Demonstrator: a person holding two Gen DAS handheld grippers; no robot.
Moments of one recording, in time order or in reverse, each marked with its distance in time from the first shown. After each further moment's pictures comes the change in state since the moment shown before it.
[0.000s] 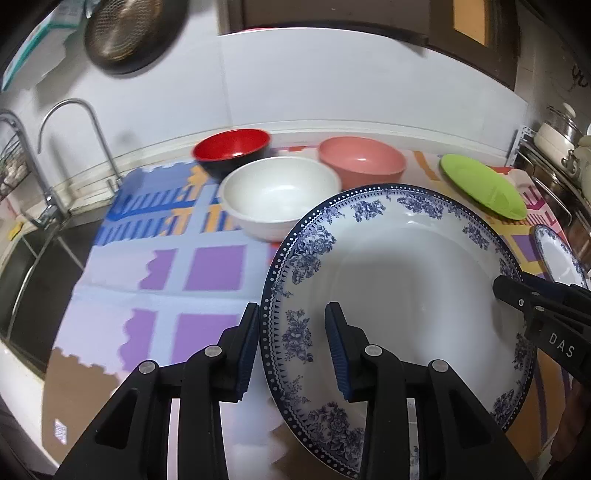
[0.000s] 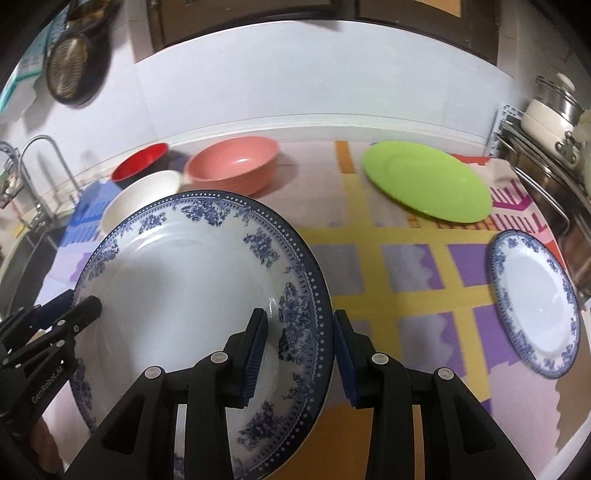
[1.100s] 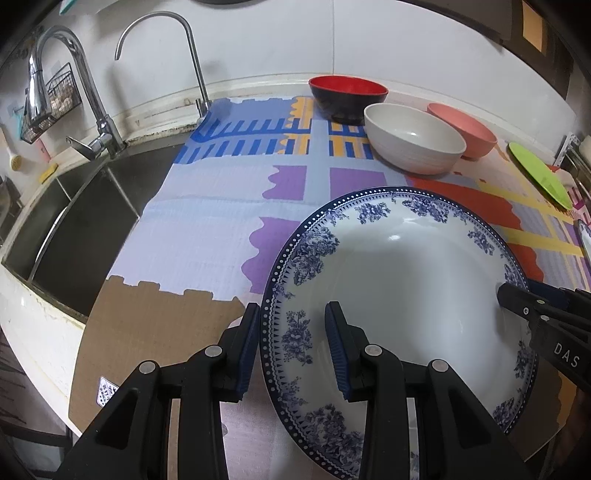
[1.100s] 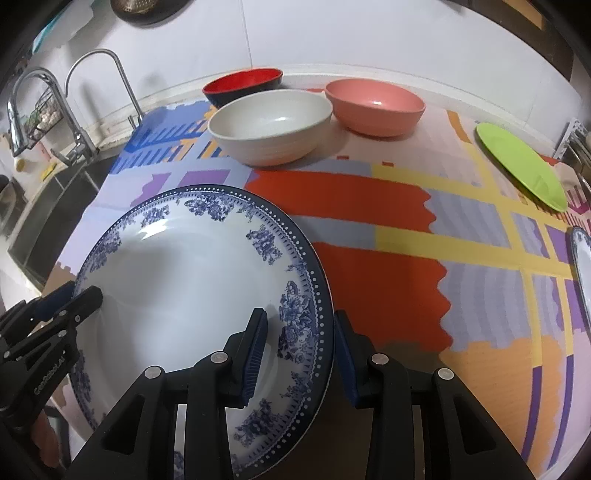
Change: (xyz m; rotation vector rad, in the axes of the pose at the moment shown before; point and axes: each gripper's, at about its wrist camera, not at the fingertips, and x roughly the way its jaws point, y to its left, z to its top) left arm 0.000 0.117 -0.062 -0.110 0.121 0.097; right arm 0.026 0.134 -0.039 -0.124 0.153 0.099
